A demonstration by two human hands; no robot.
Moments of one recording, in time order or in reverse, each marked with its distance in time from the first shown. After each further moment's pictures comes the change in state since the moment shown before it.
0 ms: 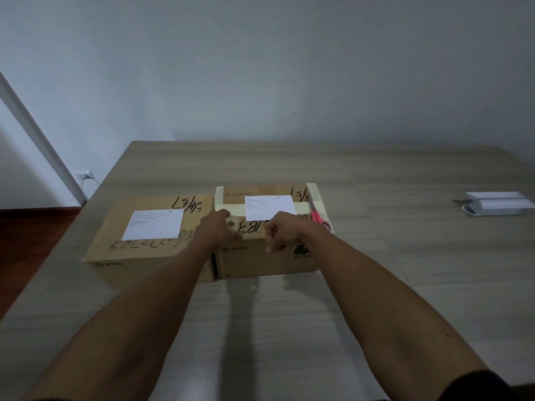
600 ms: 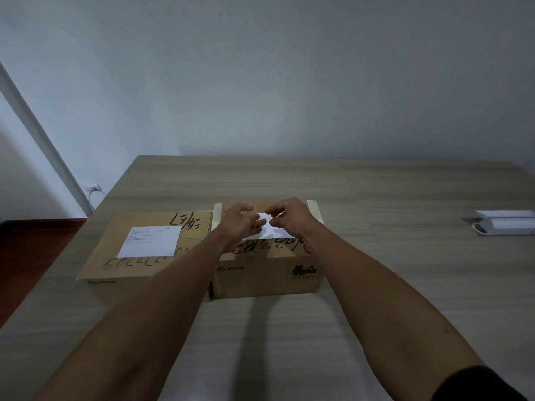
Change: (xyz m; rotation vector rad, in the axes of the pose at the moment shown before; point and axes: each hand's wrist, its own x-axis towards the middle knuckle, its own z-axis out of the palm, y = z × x) left_hand 0.030 0.074 0.002 -0.969 -0.120 -0.052; right_hand 0.027 0.012 -0.045 0.257 0.447 -0.121
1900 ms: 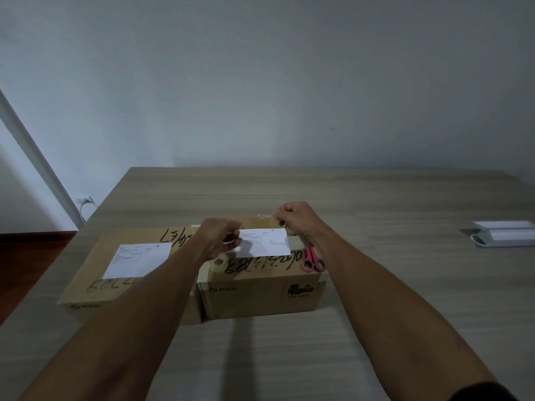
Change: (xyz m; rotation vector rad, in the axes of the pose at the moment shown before) left_hand 0.016 0.024 -0.023 -0.173 0.076 -0.190; right_hand 0.022 0.001 -0.029 0.346 0.067 0.150
